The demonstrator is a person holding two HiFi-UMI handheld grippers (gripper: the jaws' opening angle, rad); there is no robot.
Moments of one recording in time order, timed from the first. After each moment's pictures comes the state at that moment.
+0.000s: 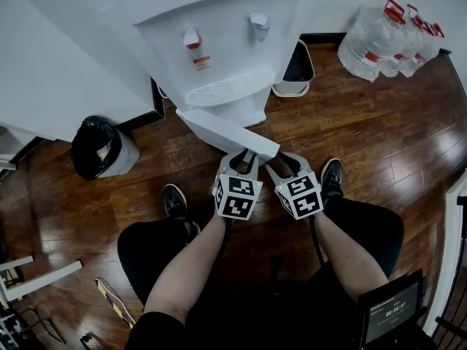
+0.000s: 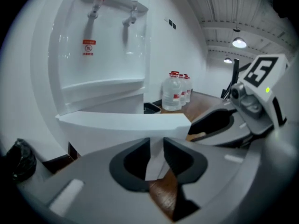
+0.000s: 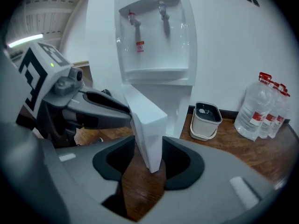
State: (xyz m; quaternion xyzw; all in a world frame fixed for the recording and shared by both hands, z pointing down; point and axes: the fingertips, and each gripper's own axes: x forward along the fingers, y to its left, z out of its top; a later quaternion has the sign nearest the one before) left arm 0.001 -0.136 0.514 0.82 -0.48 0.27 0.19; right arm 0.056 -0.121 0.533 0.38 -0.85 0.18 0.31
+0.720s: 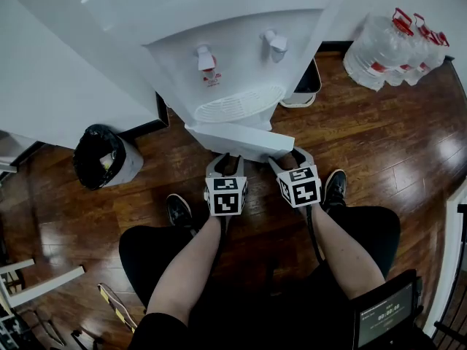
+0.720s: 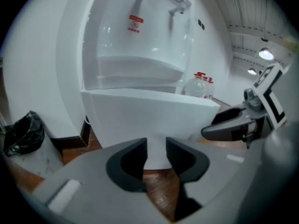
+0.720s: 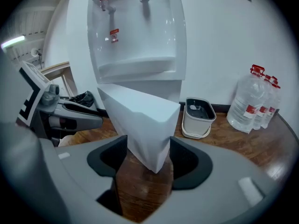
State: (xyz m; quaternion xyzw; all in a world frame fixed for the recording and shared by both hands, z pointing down) left arm -0.070 -0.171 0.544 0.74 -0.56 0.23 0.27; right arm 0.058 -0.187 0.556 0.44 -0.81 0.22 0.32
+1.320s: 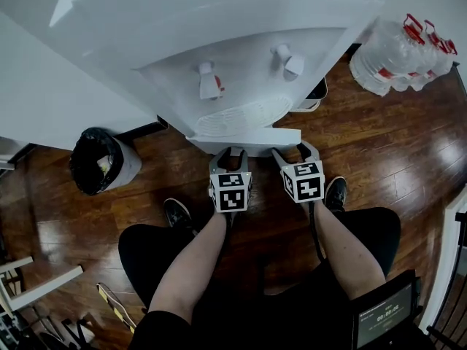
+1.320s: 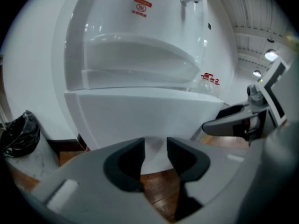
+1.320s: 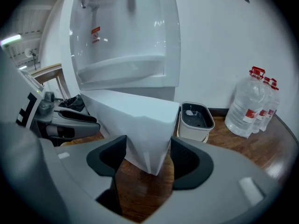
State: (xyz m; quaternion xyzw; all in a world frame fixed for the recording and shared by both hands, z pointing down) left arm -0.076 -0.219 0.557 0.73 -0.59 0.23 0.27; right arm 0.060 -0.243 0.553 0.46 -0.81 0.21 0.31
